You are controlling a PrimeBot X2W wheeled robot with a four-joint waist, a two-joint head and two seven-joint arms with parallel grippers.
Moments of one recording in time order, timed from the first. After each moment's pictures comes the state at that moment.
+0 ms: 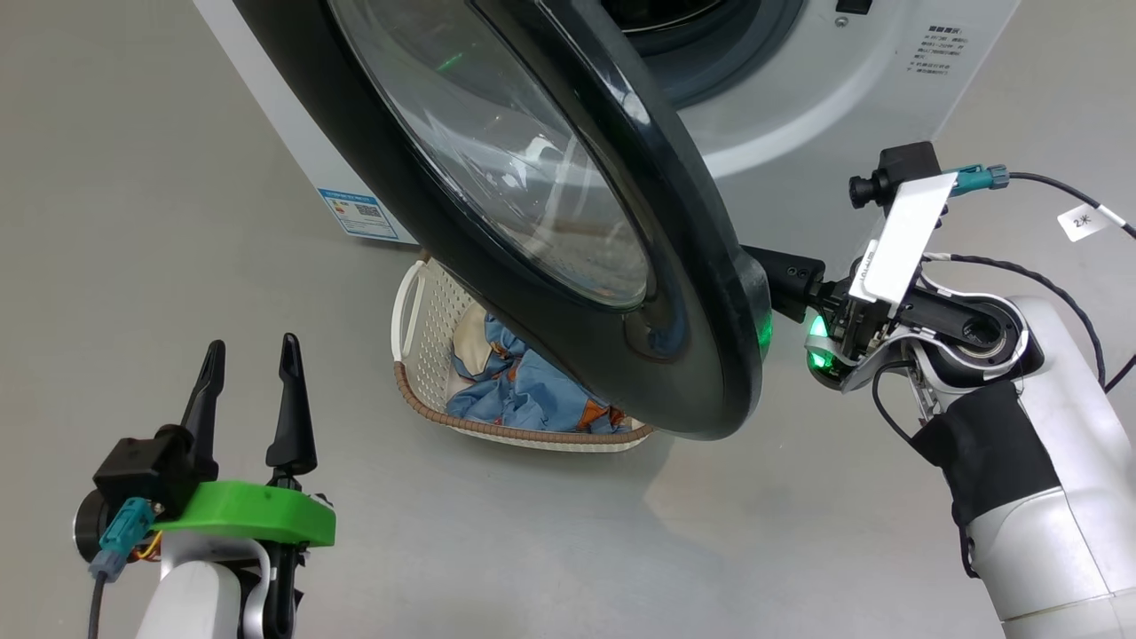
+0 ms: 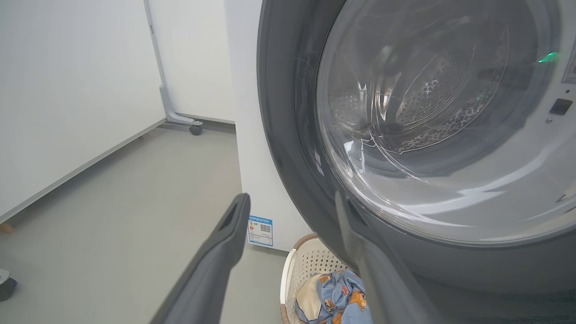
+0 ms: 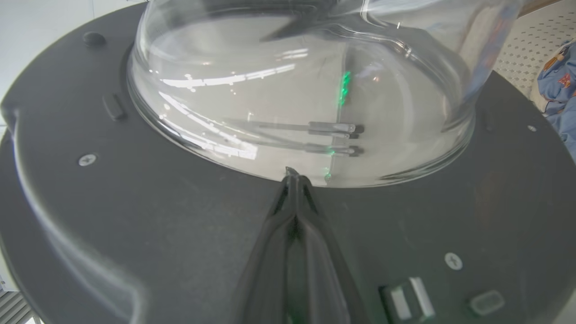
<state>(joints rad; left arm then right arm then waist) -0.13 0.03 -0.04 0.18 -0.33 -0.13 -0.25 -0.62 -0.10 0.26 0.43 1.60 0.12 0.89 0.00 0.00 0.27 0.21</state>
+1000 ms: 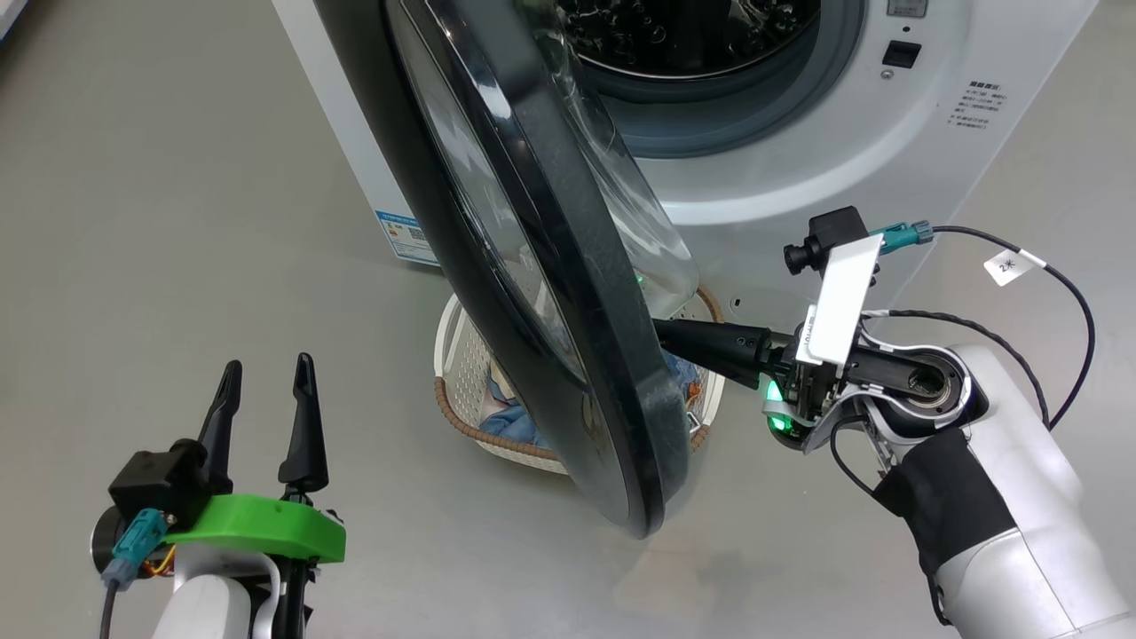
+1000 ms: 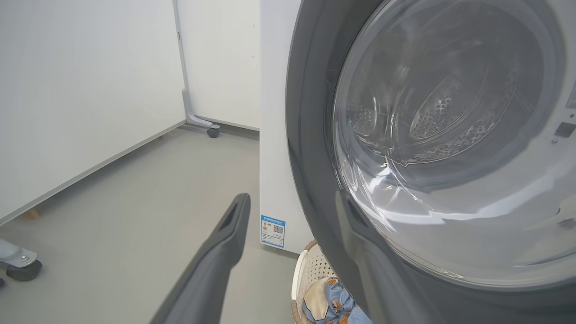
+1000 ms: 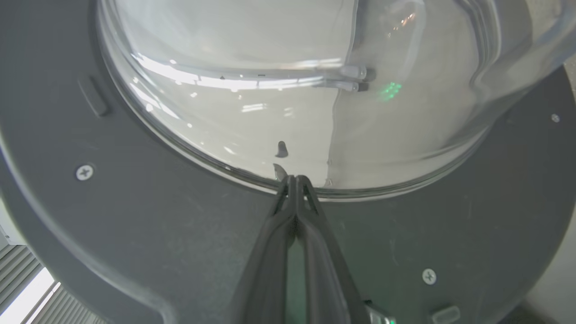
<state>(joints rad) -0.12 0.03 -0.06 0.21 -0.36 -0.13 -0.25 -0.56 -0.08 0.35 0.43 1.63 0.12 0.92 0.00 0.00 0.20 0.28</state>
